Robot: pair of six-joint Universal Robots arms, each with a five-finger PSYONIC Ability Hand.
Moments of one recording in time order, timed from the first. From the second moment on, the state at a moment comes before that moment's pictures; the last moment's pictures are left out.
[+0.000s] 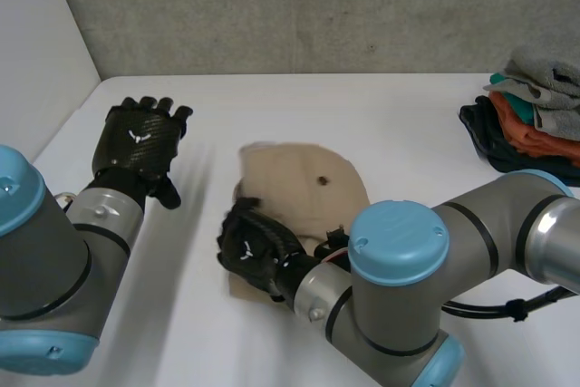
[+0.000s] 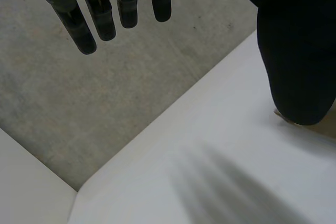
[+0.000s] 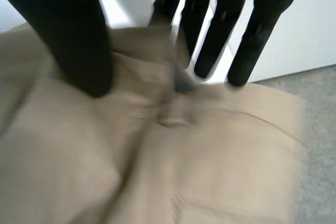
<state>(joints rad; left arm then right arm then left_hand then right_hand) 4.26 -1.74 -1.79 3.50 -1.70 3.55 2.40 -0.97 1.45 -0.22 1.25 2.06 0.19 0.21 0.22 0.21 0.05 0.55 0.59 0.62 0.65 0.44</state>
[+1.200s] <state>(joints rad) 4.04 -2.04 -1.15 3.03 -1.59 3.35 2.07 -1.25 1.61 -0.17 1.38 2.73 0.25 0.24 0.22 0.21 0.05 0.21 0.20 0.21 0.22 0.05</state>
